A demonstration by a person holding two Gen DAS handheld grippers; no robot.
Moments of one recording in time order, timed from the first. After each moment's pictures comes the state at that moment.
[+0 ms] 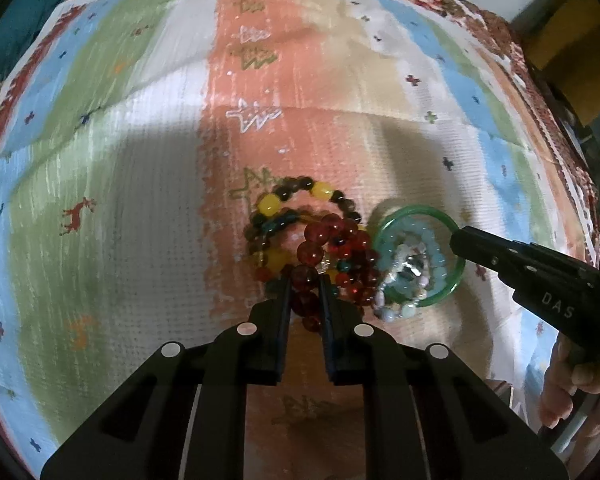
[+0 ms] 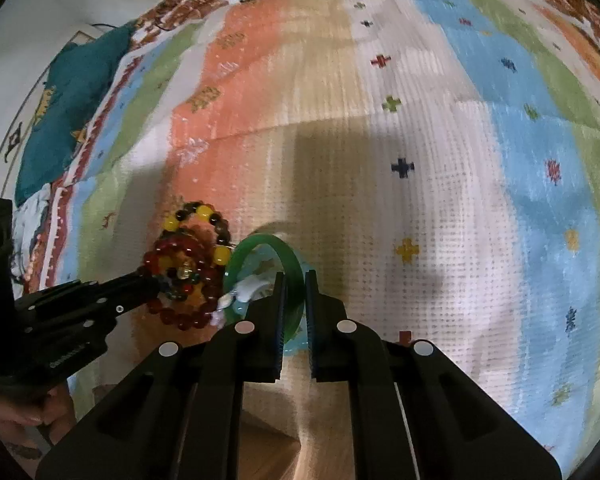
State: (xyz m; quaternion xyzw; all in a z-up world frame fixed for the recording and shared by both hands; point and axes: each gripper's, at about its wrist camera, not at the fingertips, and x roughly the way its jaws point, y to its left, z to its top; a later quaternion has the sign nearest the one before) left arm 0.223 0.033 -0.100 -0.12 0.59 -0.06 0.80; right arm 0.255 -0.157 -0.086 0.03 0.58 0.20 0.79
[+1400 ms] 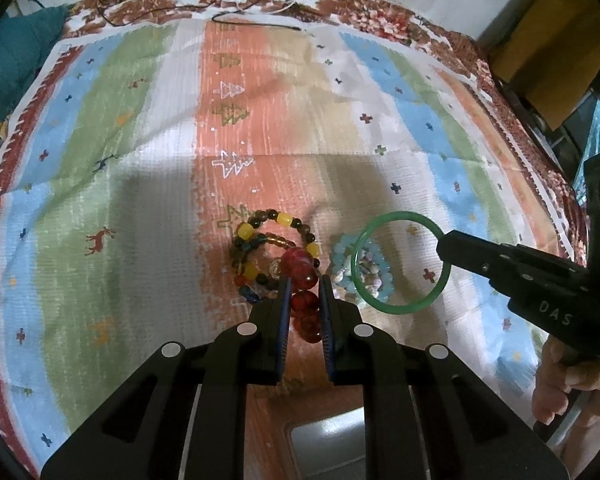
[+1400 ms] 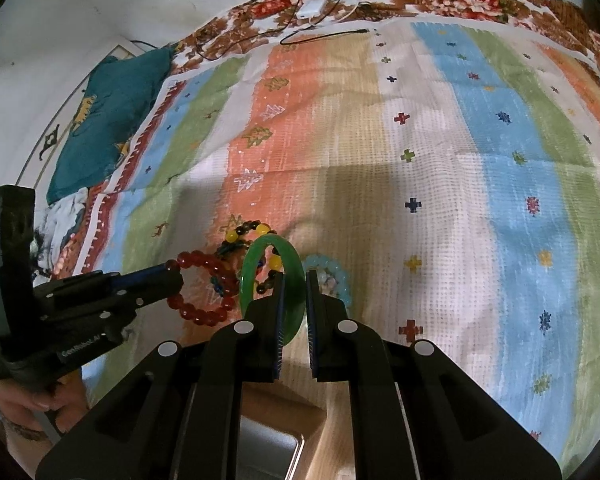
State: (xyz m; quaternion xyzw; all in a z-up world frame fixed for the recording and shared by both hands) left arm 0.198 0.025 -0.043 -0.11 0.53 -0.08 0.83; right arm 0.223 -0.165 -0.033 0.04 0.53 0.24 0.81
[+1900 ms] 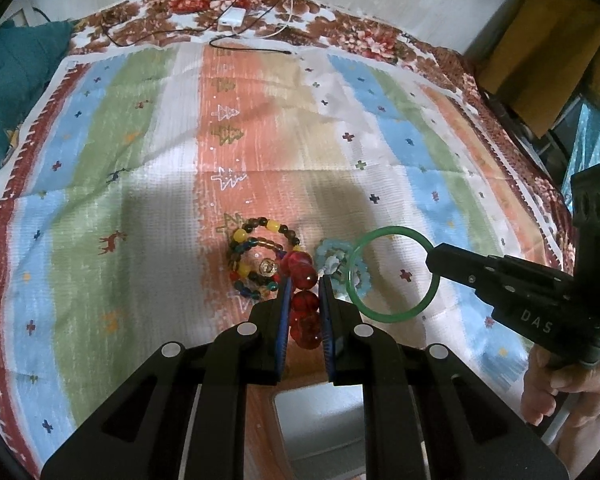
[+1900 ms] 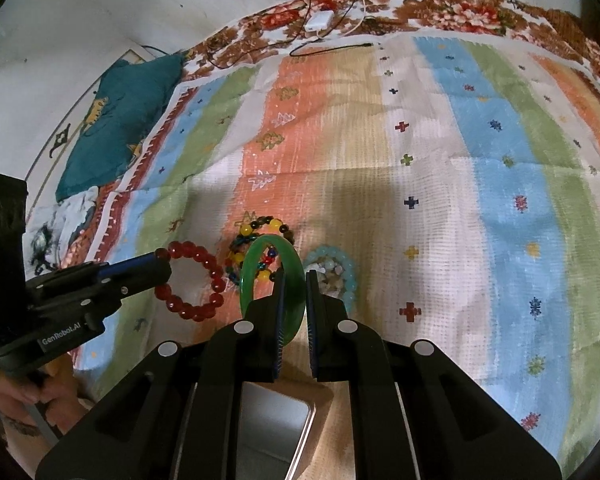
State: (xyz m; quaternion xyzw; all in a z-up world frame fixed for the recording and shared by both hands) left arm 0.172 0.021 -0.016 -0.11 0.50 -0.08 0.85; right arm 0.197 -0.170 -0.015 0.04 0.51 0.24 0.83
